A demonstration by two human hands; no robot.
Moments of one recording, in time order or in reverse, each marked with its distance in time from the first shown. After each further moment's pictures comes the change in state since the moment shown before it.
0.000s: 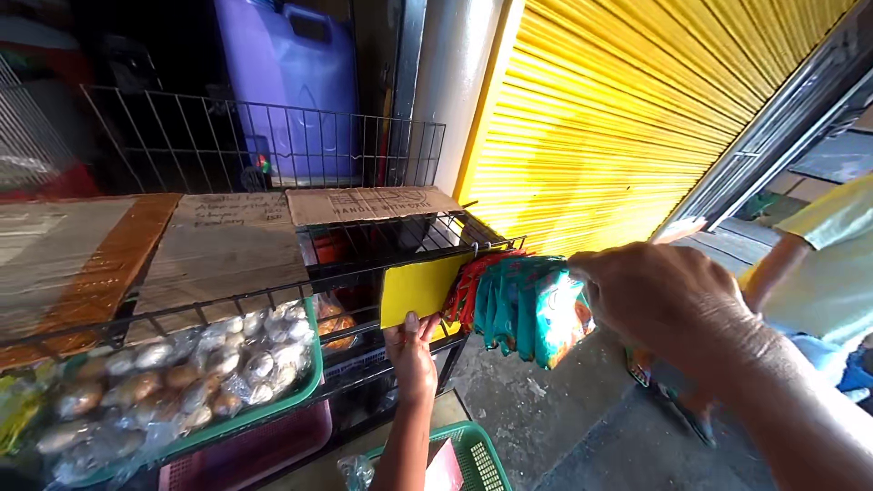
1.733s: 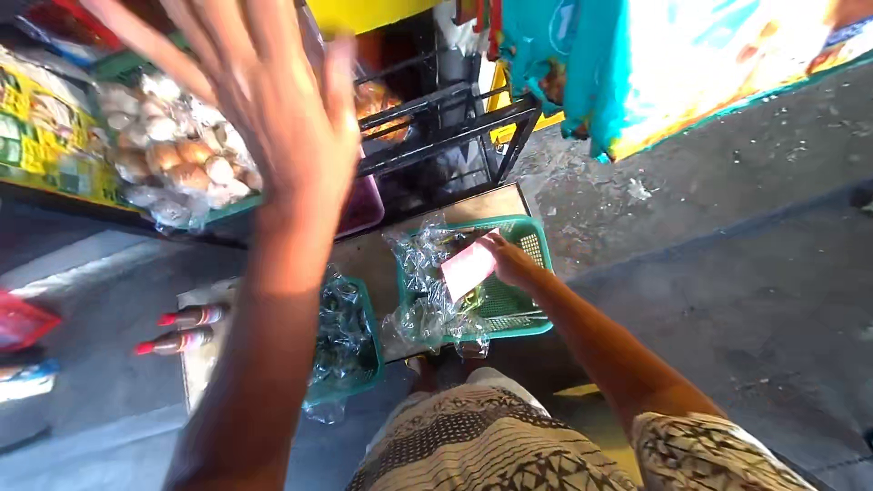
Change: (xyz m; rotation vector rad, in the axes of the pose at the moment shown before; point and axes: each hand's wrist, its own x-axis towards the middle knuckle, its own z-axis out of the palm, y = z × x) left_hand 0.002 0.099 -0.026 2.285 -0.392 0.863; right_hand -0.203 -0.182 0.458 0.938 -0.936 -0.334
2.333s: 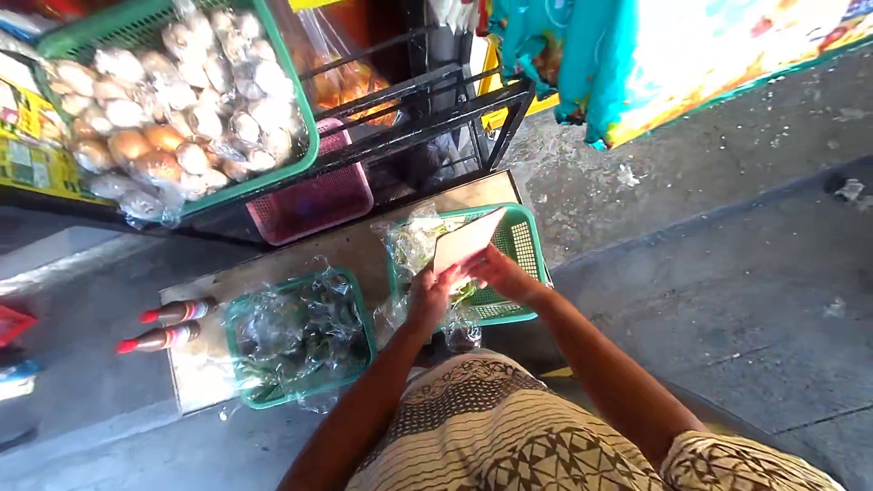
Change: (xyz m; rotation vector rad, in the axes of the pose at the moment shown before) left_hand -0.247 0.086 0.090 -1.167 -0.732 -0.792; right_hand -0.071 -0.051 -0.026 0.727 -0.020 -0.110
